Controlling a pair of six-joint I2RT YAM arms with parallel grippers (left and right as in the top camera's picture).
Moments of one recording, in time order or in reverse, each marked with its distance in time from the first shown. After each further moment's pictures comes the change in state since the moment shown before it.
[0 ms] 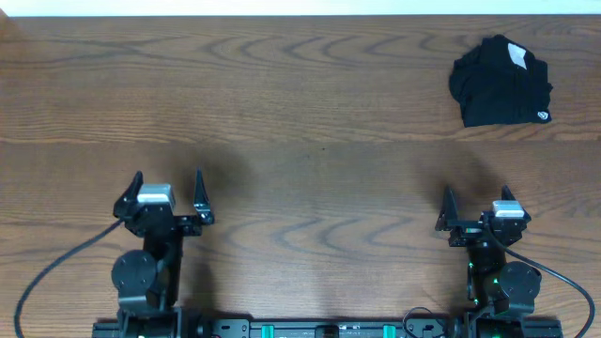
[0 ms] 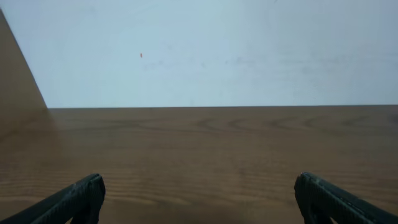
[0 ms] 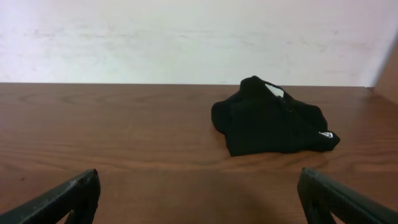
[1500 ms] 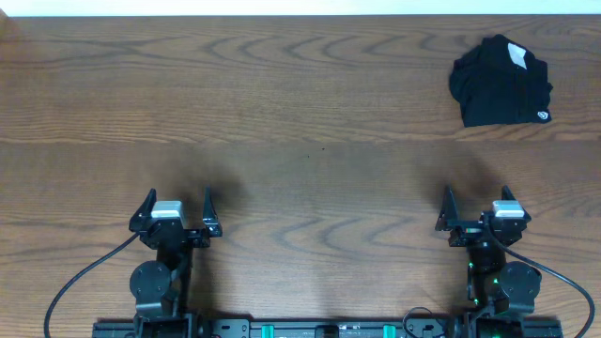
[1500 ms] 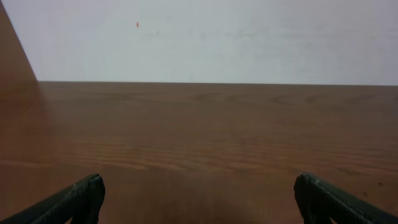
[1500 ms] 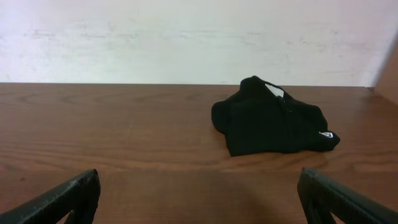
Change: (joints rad) left arm 0.000 -0.208 -0.204 -0.051 0.004 -0.027; right arm 0.000 0.000 0.000 0.000 0.000 0.000
